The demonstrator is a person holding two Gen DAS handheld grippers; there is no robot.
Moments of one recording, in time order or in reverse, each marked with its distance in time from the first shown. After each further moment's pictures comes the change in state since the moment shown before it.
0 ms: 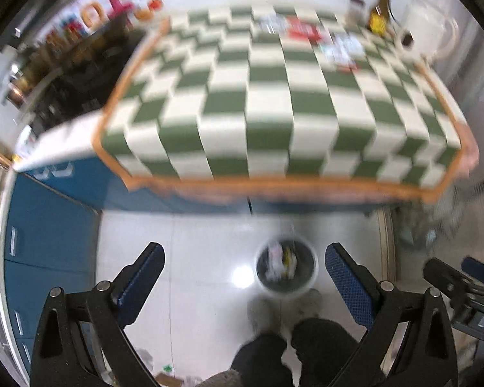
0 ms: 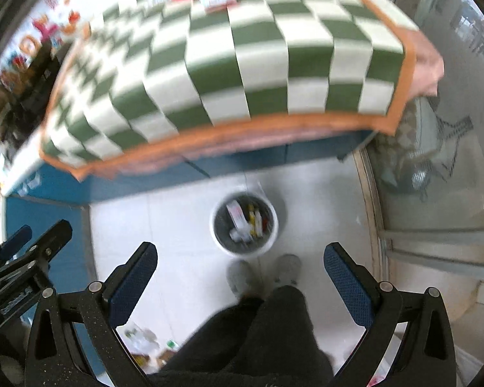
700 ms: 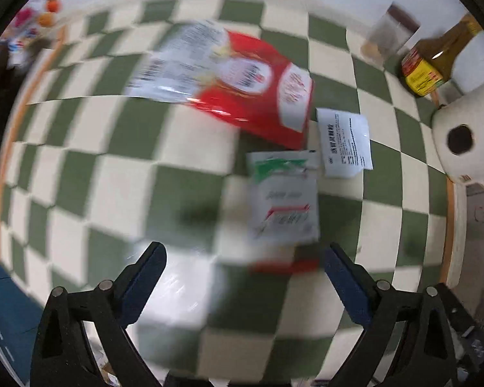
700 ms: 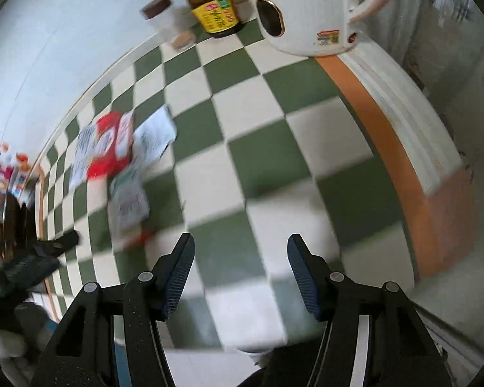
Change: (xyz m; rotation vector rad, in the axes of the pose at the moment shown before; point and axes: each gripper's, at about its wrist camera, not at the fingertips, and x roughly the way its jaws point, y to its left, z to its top) left arm 0.202 -0.151 0.325 -0.142 0.276 -0.140; right arm 0.080 -0.139 0.395 0.200 -0.041 0.080
